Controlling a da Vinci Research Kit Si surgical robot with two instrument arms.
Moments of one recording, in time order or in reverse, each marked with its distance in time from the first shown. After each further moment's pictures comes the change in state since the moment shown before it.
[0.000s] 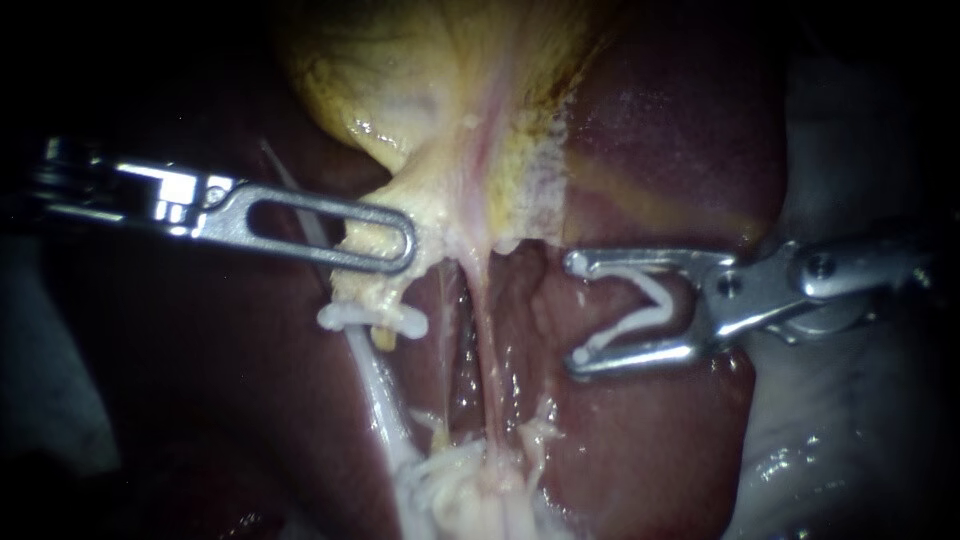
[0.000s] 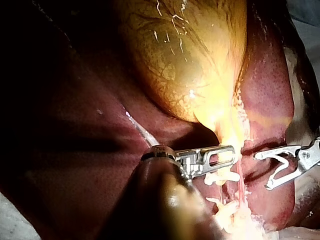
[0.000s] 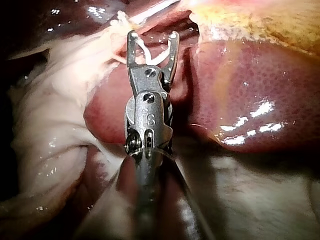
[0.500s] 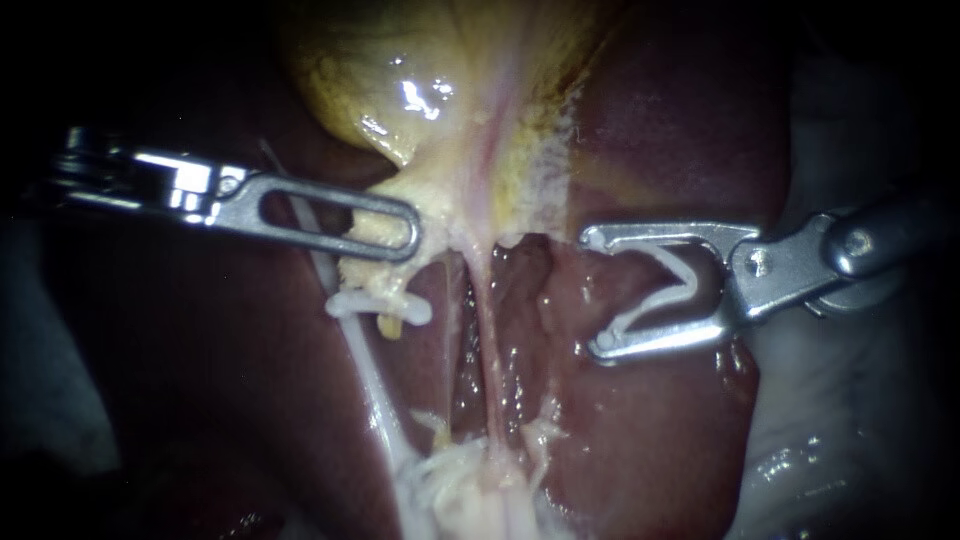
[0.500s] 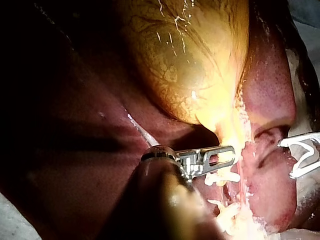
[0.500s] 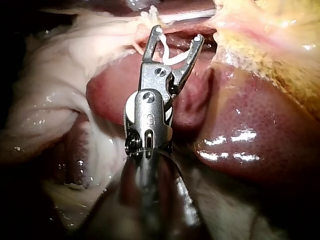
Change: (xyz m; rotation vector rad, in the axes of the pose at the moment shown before) right arm 0.007 0.001 -0.008 -0.023 0.103 -0.288; left arm 0.000 0.000 0.000 0.002 0.001 -0.004
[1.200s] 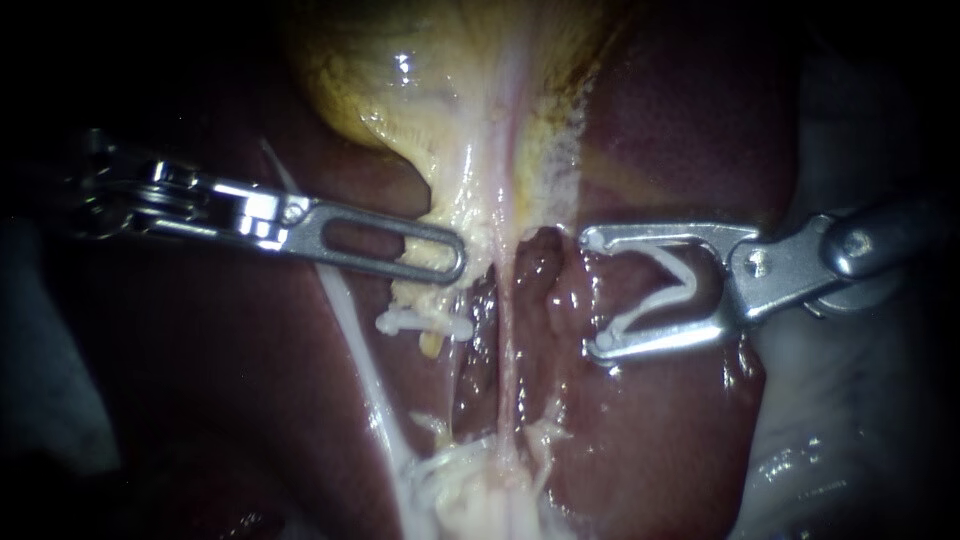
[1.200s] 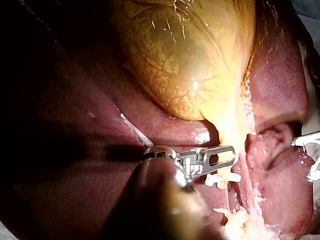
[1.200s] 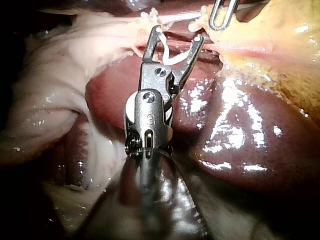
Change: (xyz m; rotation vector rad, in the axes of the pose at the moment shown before) right arm 0.000 0.000 0.000 0.002 0.001 0.003; left arm 0.001 0.007 0.007 -0.008 0.016 0.022
